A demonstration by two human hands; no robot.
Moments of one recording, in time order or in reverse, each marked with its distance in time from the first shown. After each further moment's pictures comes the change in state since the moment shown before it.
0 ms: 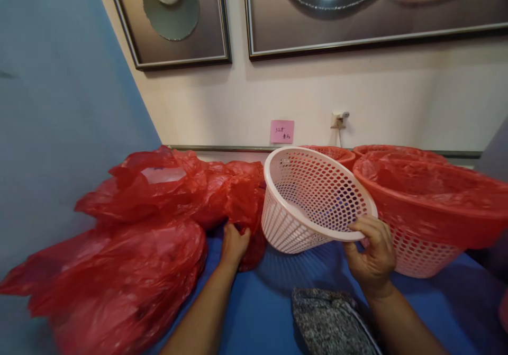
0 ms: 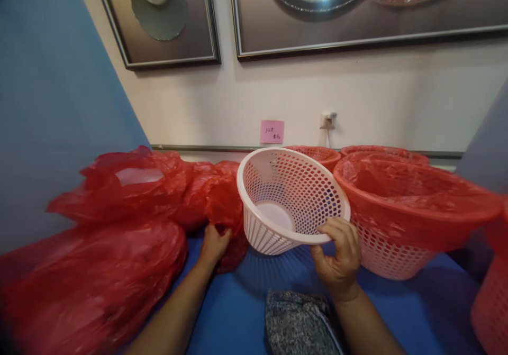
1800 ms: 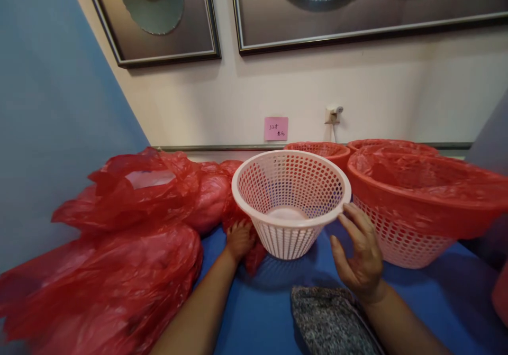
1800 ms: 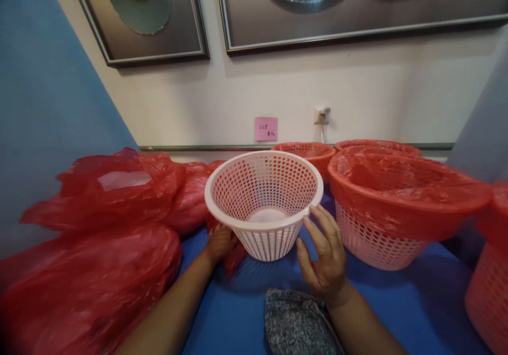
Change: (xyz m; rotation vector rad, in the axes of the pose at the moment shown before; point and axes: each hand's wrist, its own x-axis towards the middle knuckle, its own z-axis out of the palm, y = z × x) left_hand 0.021 -0.035 0.038 0.685 -0.661 0.154; right_hand 0.008 -0.032 0.000 0.044 -0.136 -0.022
